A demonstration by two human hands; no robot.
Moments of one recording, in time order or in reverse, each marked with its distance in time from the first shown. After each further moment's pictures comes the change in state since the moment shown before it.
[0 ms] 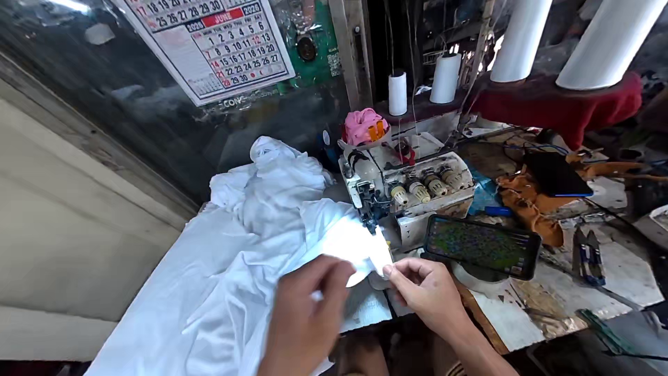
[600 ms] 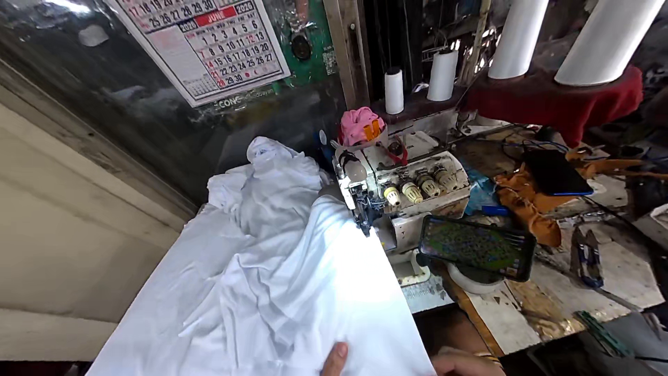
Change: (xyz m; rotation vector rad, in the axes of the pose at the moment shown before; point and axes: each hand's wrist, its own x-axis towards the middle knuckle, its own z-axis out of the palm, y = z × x) left_hand -0.113 -0.006 0.051 -0.361 0.245 -0.459; right_hand -0.113 0.044 -0.055 0.173 -0.301 -0.139
